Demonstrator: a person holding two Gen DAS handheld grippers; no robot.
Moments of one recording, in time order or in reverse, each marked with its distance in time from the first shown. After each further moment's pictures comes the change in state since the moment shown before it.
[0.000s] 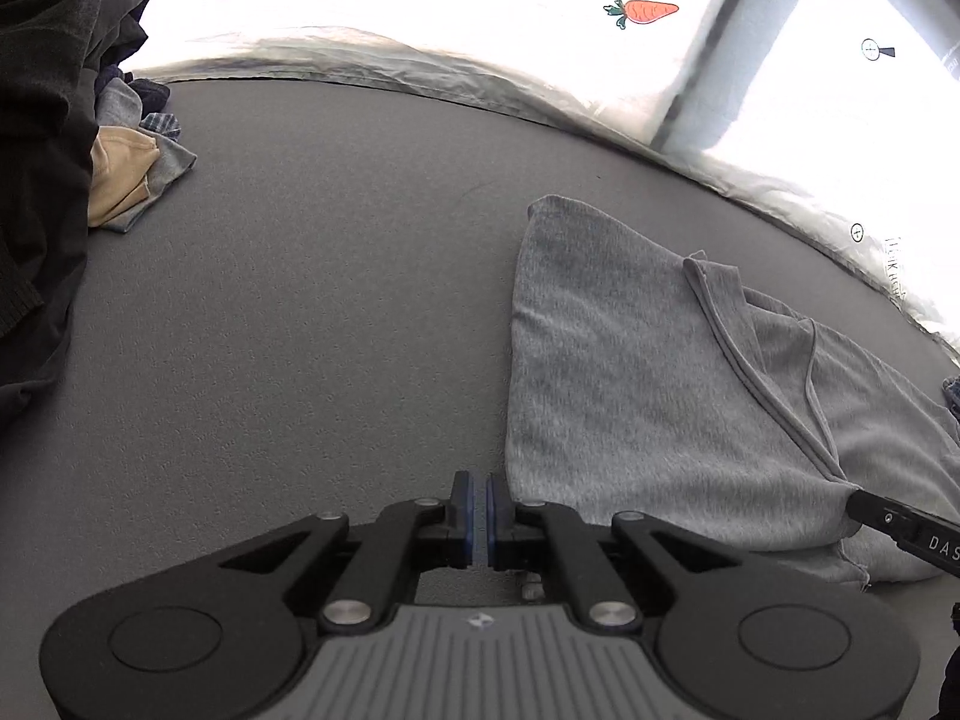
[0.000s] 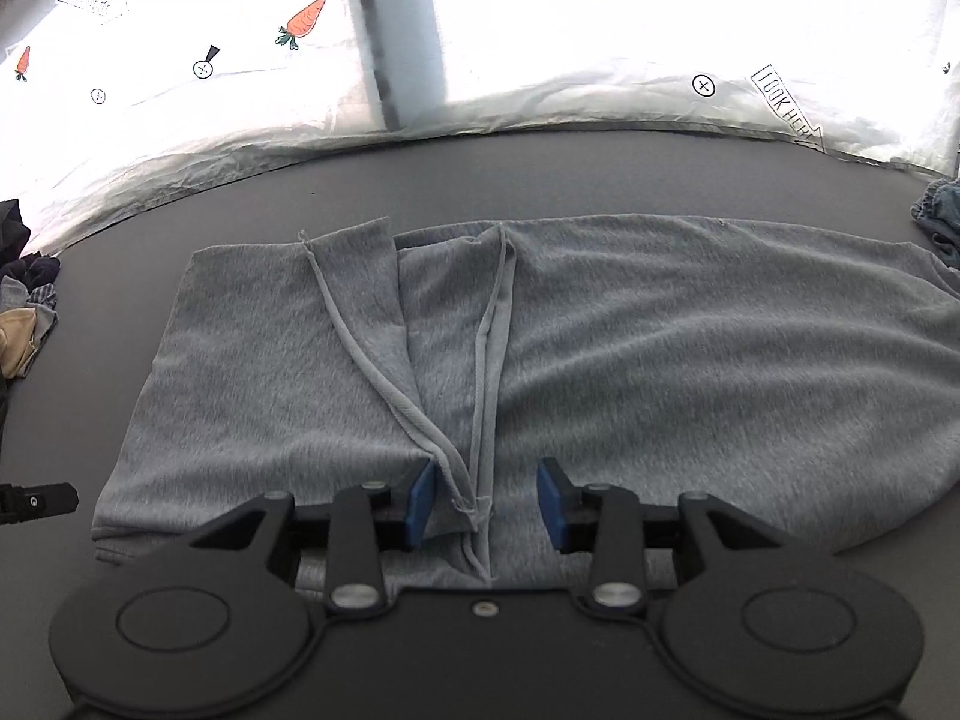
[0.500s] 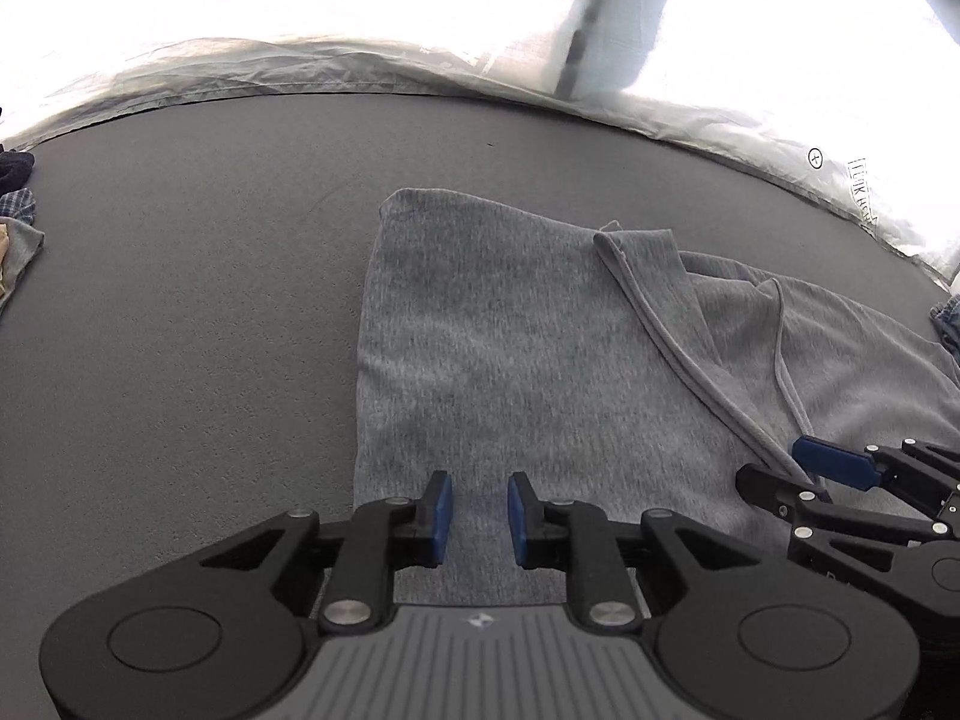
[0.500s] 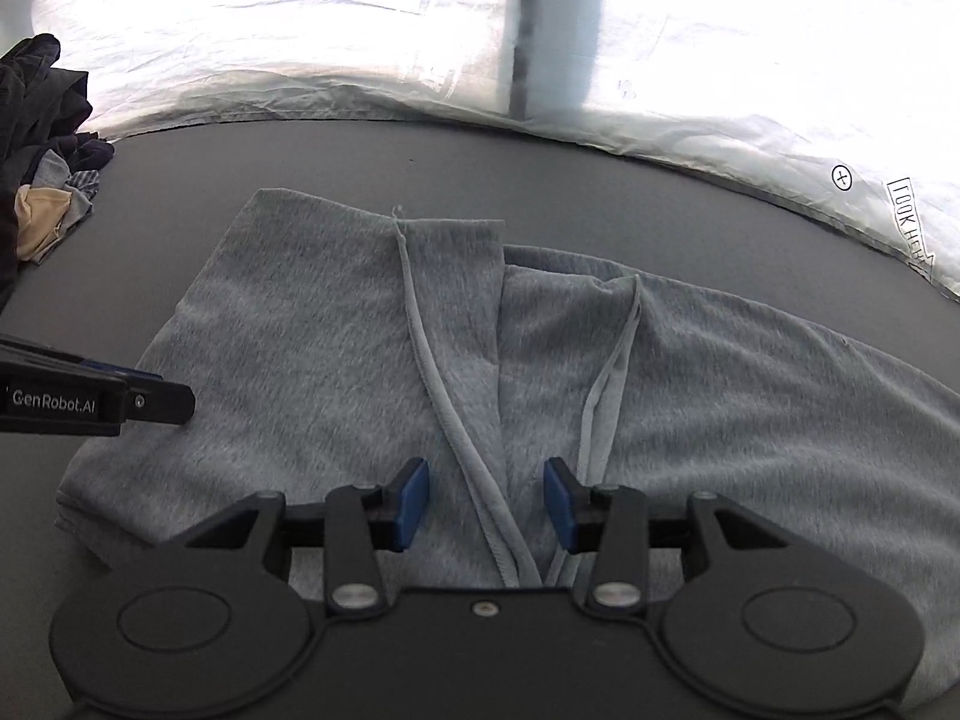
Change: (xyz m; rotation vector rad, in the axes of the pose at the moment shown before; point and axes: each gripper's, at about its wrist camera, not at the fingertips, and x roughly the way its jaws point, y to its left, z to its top) left arm 0.060 -0.049 0.029 0.152 0.078 -0.035; right arm 0.049 0.045 0.022 -0.280 0.023 0.060
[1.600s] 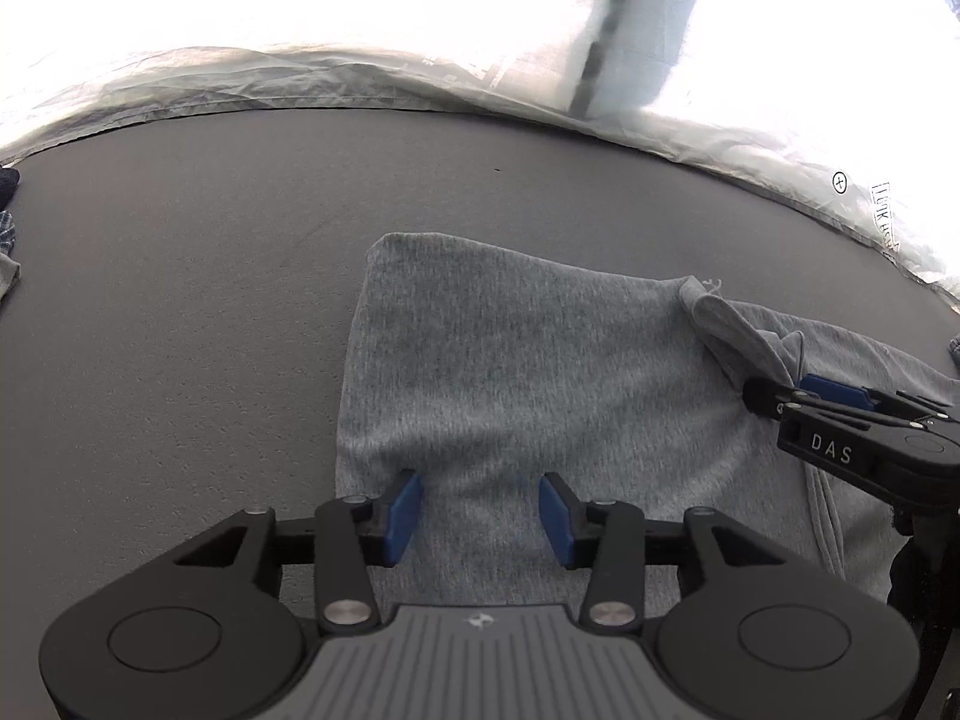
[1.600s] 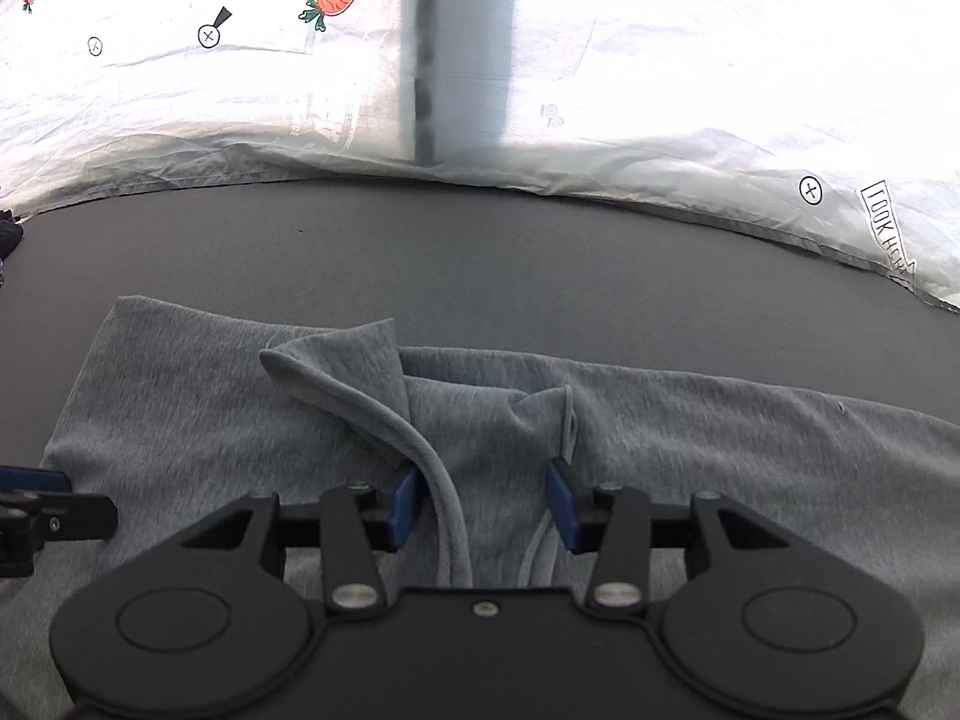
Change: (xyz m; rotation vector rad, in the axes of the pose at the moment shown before) left arm 0.027 0.003 0.027 -0.024 -0.023 0.006; right arm 0.062 -0.045 0.053 0.129 -0.077 -0.099
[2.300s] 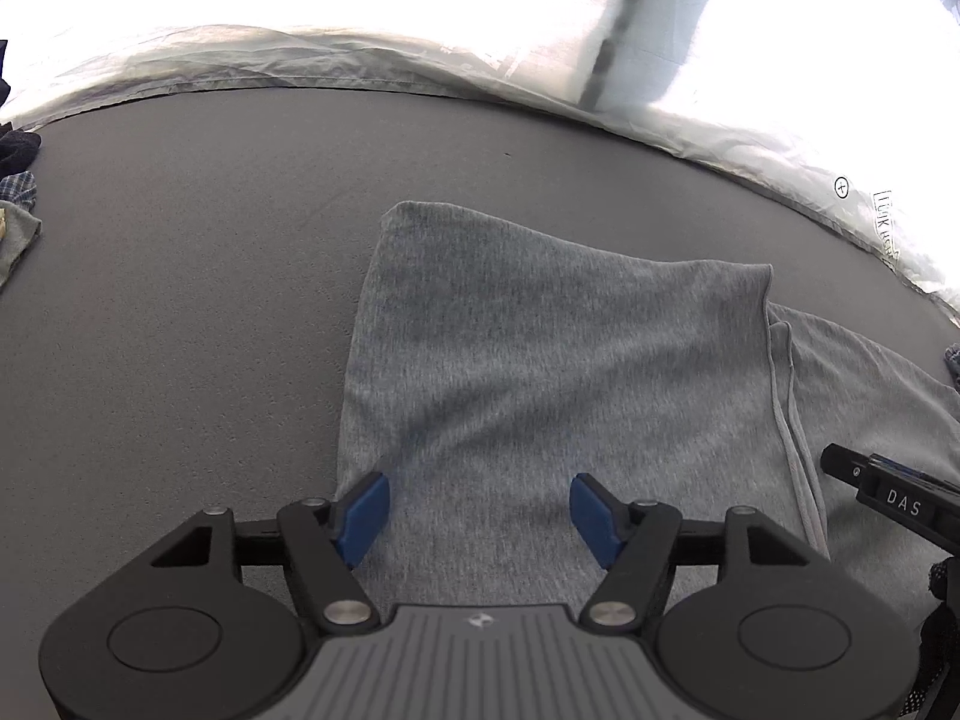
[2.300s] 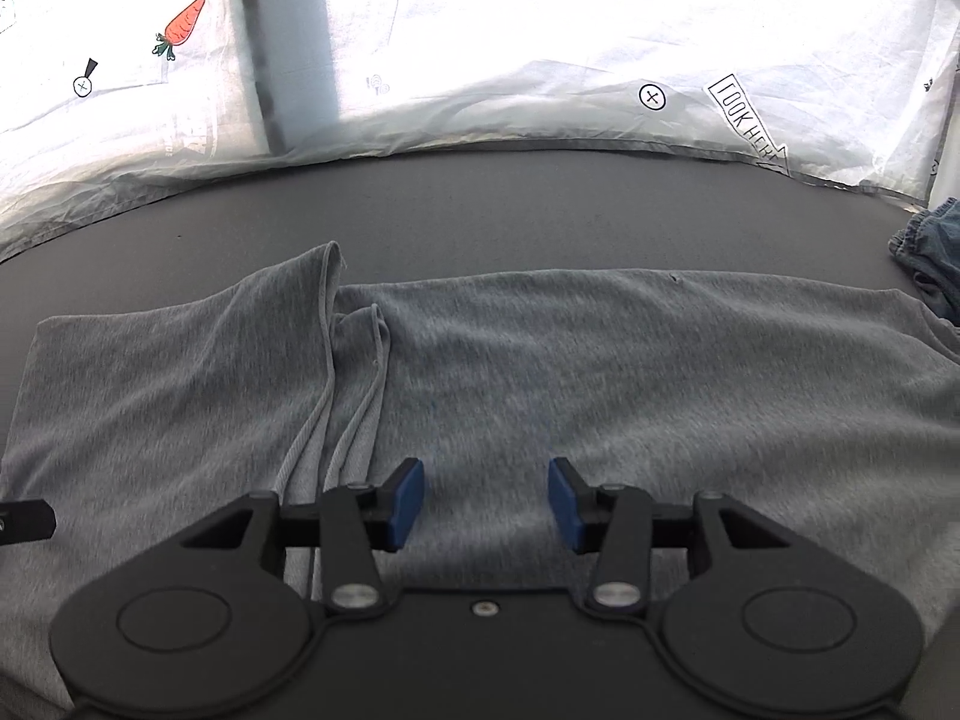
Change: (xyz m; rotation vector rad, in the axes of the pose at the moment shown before) left arm -0.018 0.002 -0.020 -0.044 0.023 0.009; right arm -0.042 -0.046 -0.035 0.179 0.057 -0.108
